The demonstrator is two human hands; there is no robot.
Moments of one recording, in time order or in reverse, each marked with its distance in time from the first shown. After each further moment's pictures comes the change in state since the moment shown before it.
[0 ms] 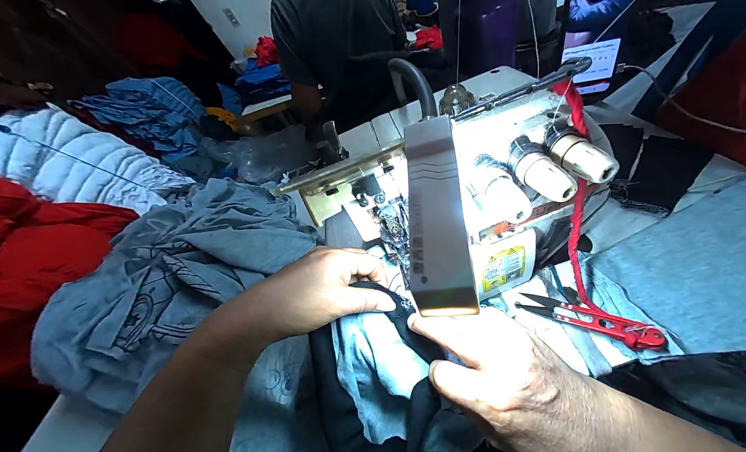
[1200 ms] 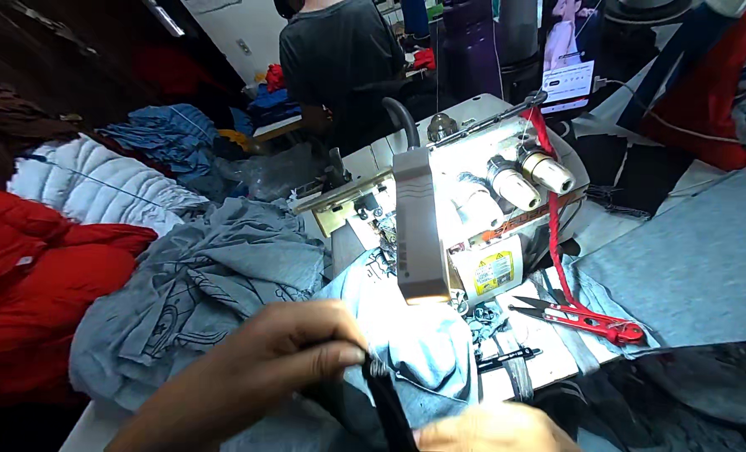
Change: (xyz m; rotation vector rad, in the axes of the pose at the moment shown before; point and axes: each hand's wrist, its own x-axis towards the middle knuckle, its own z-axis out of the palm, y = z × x) left_hand -0.055 0.011 -0.002 -0.184 0.040 0.260; right_hand -0.010 -0.058 -0.022 0.405 0.080 0.071
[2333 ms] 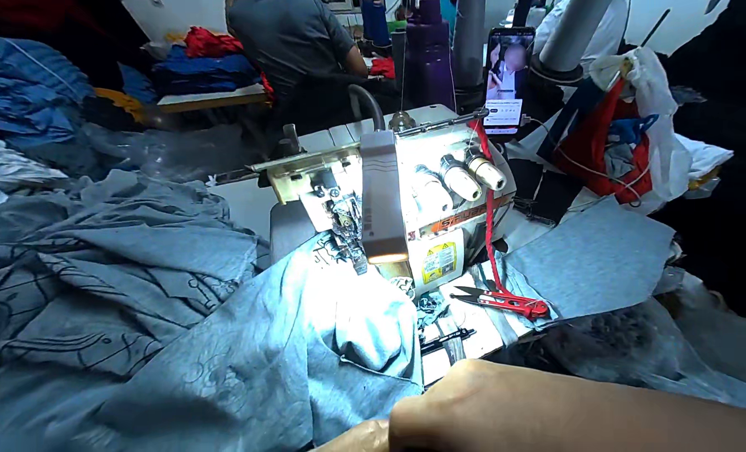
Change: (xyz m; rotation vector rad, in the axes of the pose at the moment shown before) left_hand -0.044 0.034 0.153 -0.477 0.329 -0.053; right_hand 0.064 -0.033 -0.063 0.181 -0.881 0.616
